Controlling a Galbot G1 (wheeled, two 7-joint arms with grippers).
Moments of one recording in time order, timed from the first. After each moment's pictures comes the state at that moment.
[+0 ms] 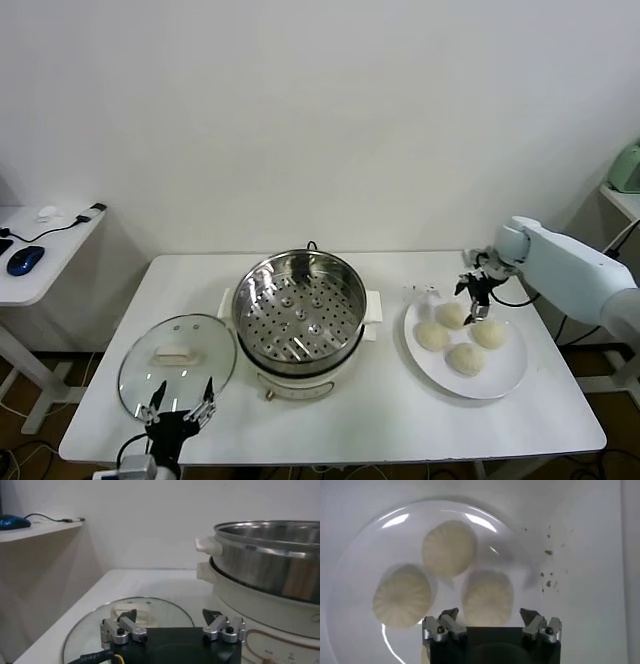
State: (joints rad) left arm 1.73 -1.53 -0.64 -2.05 -0.10 0.15 -0.03; right arm 0.19 0.94 -1.13 0.68 0.17 -0.02 -1.07
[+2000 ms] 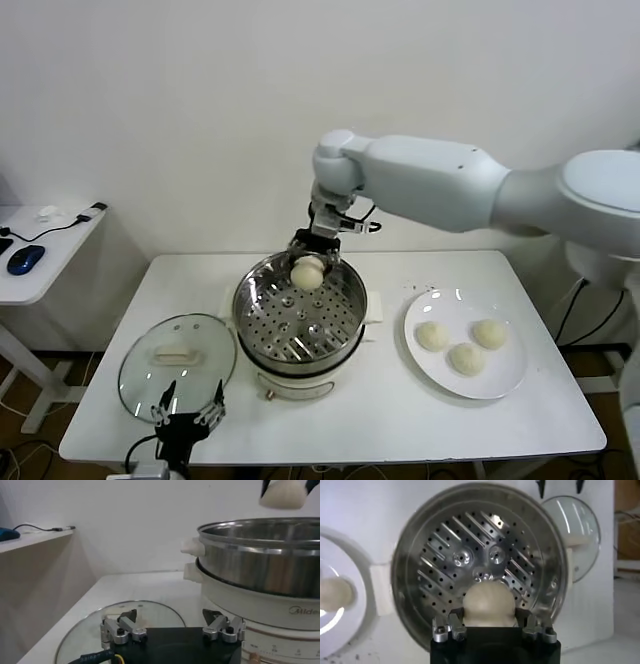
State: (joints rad) left arm 1.76 -1.53 -0.59 -2.07 -0.02 0.13 -0.04; right arm 0.59 1.42 -1.34 0.98 -0.03 0.66 -1.05
